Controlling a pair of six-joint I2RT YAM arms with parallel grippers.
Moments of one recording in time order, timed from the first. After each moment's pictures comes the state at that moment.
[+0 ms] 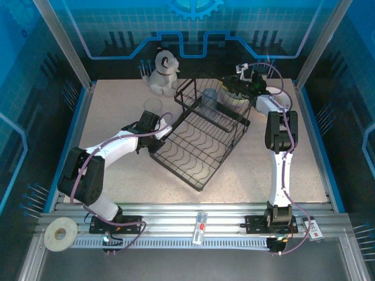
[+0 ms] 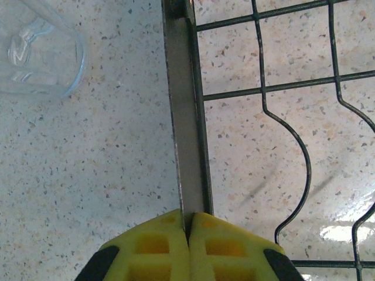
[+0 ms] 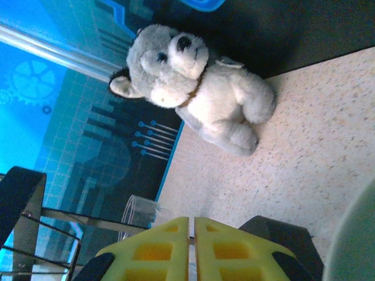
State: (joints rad) left arm -0.34 1.59 0.98 -0.45 -0.03 0.39; right arm 0.02 2.44 1.94 0.23 -1.08 0.87
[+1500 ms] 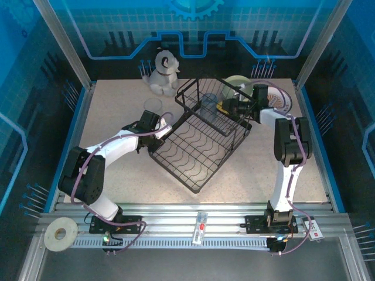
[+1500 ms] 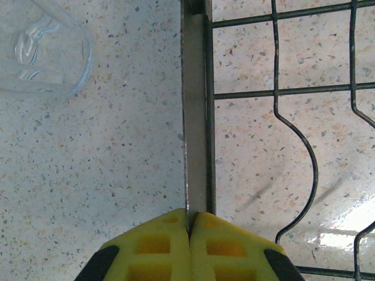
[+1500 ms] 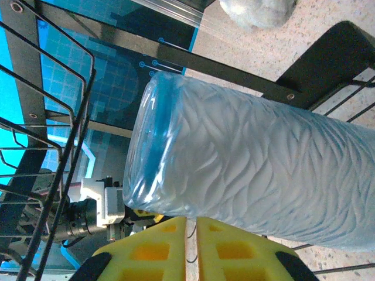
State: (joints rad) left arm -0.34 1.60 0.99 -0.45 -0.04 0.38; right arm 0.04 2.07 1.36 0.13 -1.18 0.62
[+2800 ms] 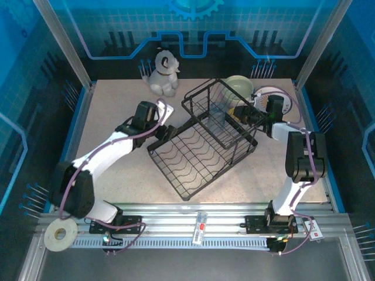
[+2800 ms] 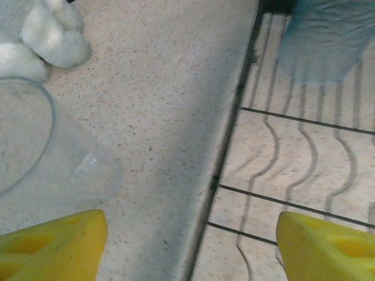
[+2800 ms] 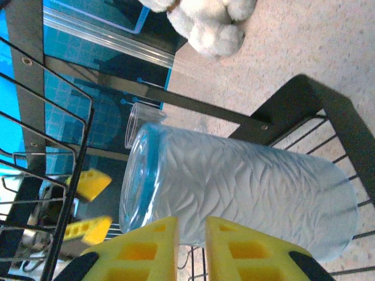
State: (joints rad) left arm -0.38 1.41 0.99 -0.28 0.08 0.16; right arm -0.05 1.83 1.04 0.29 -1.04 0.72
